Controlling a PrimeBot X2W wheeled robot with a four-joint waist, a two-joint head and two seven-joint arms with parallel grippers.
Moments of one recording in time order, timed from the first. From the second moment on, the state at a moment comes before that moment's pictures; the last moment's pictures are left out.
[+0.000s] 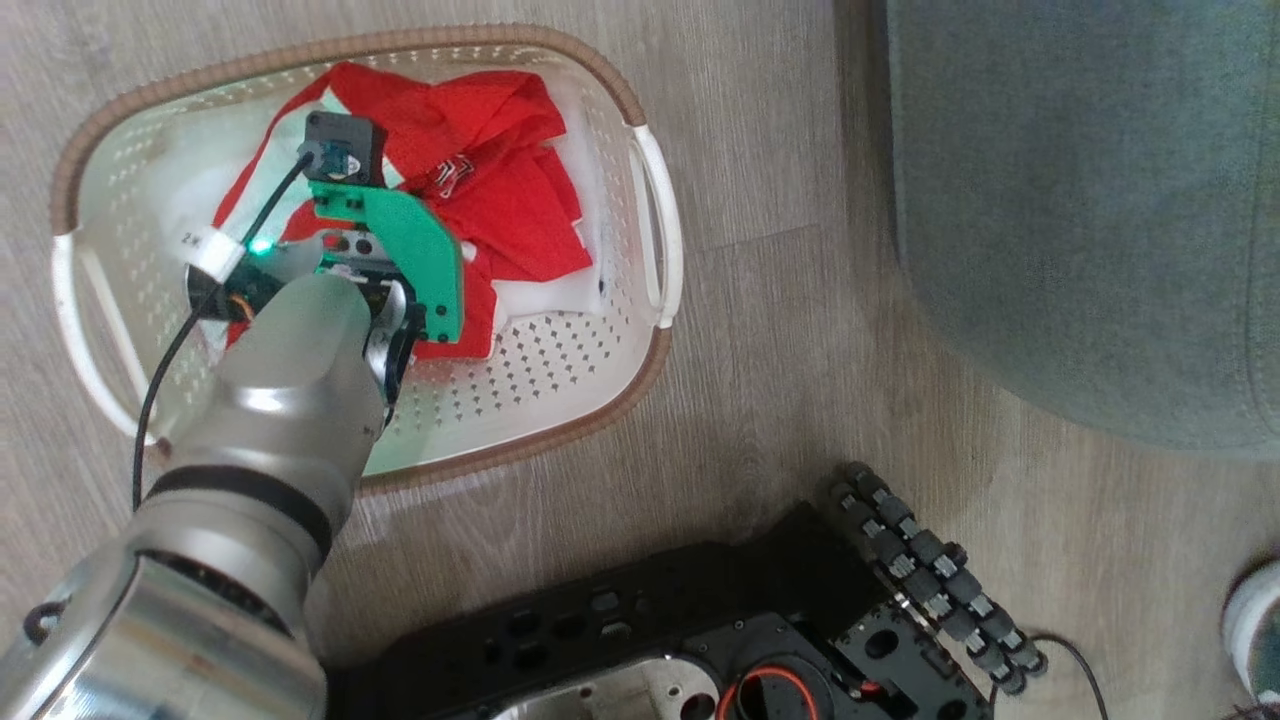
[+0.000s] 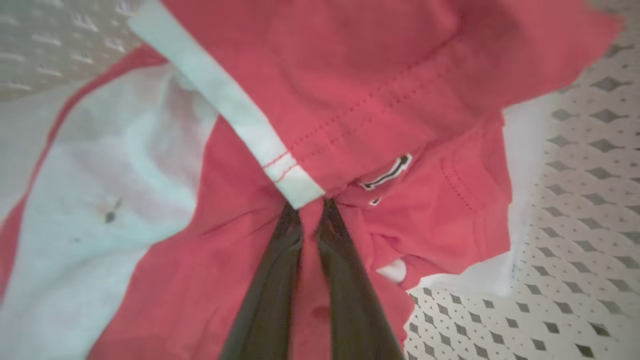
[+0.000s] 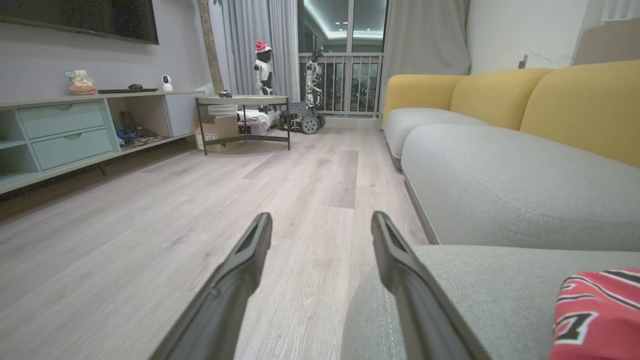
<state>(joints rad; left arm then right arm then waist) -1.05 0.05 -0.80 1.30 -0.67 0.07 -0.01 -0.61 -0.34 -0.03 -0.36 0.51 0.13 -0.26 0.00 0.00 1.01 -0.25</state>
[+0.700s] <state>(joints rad) -0.81 0.05 -0.89 1.20 -0.74 -0.05 -0.22 -0.47 -0.34 0.02 -0.24 0.49 0.13 -0.26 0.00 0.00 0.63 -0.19</state>
